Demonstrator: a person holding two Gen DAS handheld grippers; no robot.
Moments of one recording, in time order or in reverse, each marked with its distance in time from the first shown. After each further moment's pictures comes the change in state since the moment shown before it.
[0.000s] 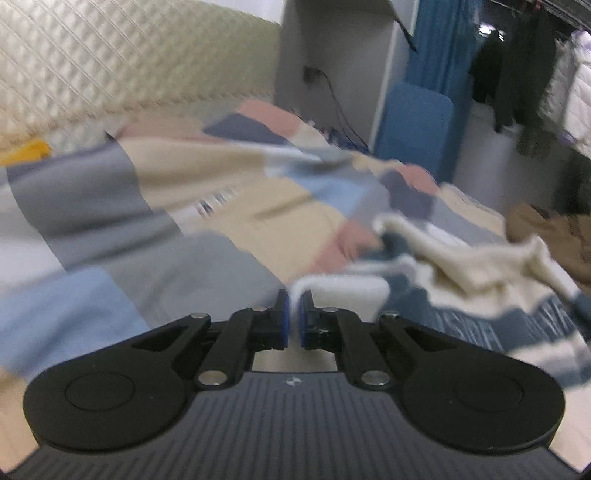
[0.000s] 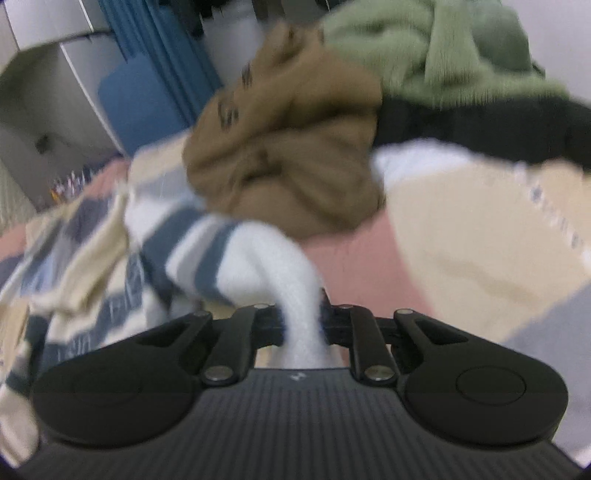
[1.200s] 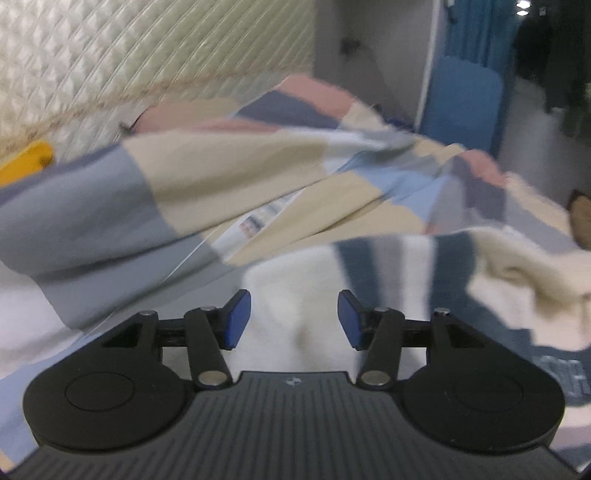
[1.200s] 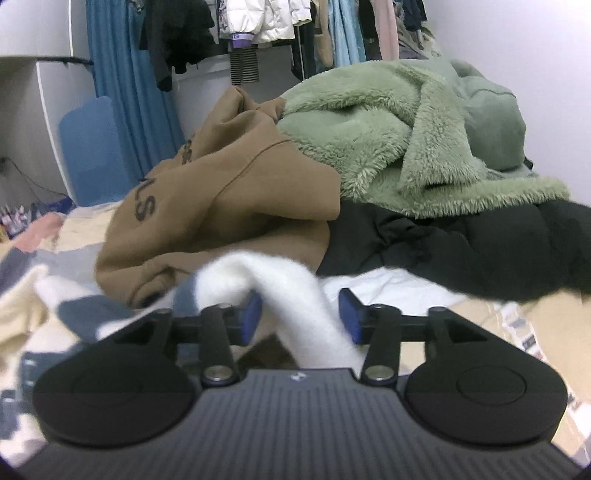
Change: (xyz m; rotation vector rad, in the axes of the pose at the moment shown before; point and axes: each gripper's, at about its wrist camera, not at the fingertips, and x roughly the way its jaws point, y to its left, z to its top) left arm 0.099 0.043 0.054 0.033 0.091 0.089; right arm 0.086 -0.038 0.074 -0.078 -0.224 -0.146
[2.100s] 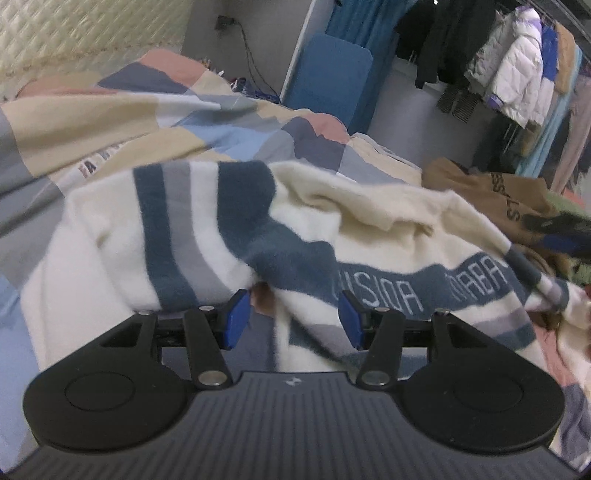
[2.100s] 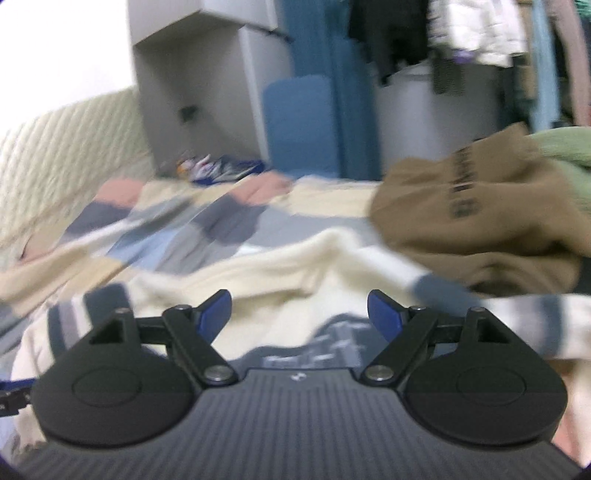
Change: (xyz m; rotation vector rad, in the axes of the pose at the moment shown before) left arm -0.063 -0.080 -0.060 0.029 0.100 -0.423; right arm -0.100 0.230 -0.044 -0.294 0.033 0.520
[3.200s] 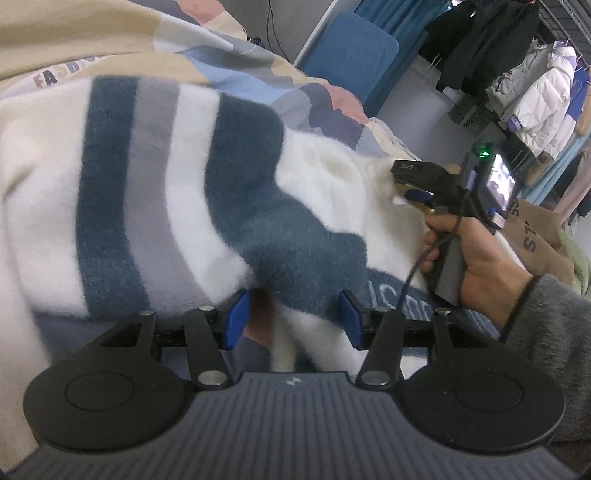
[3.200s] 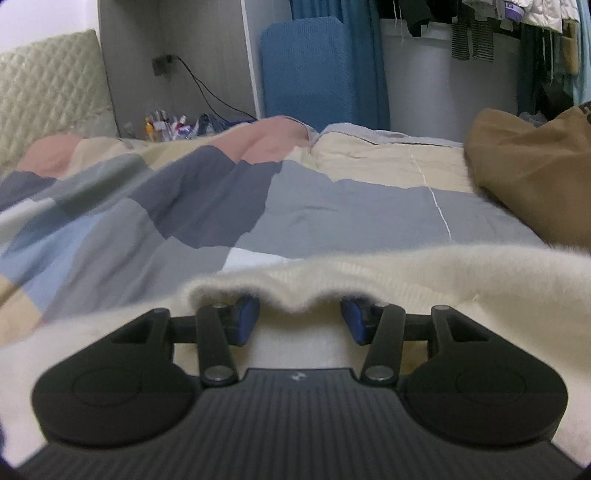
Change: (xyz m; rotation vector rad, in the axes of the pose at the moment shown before) left arm 0.110 0.032 0.001 -0.170 0.062 -0.083; right arm 0.306 0.056 0.007 0.007 0.059 -0.070
